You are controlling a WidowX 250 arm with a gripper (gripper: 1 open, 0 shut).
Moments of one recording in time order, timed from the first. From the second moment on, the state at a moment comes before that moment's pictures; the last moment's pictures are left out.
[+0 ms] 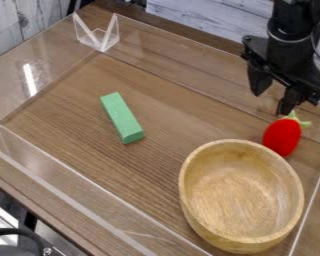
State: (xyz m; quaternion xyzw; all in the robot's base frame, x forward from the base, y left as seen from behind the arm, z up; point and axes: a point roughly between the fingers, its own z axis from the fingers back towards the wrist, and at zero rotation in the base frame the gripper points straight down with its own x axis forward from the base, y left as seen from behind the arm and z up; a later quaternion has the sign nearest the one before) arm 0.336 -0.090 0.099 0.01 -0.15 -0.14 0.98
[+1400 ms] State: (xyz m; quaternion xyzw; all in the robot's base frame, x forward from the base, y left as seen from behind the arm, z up) arm 0.317 -0.082 0.081 0.02 -0.17 -0.10 0.98
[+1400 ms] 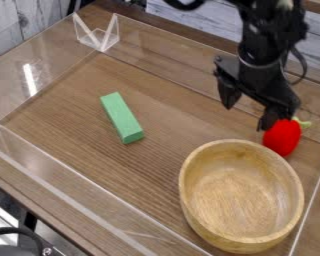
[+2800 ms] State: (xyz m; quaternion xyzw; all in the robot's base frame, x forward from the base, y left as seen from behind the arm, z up) arm 0.324 -0.059 0.092 0.06 -0.21 -0.11 0.97
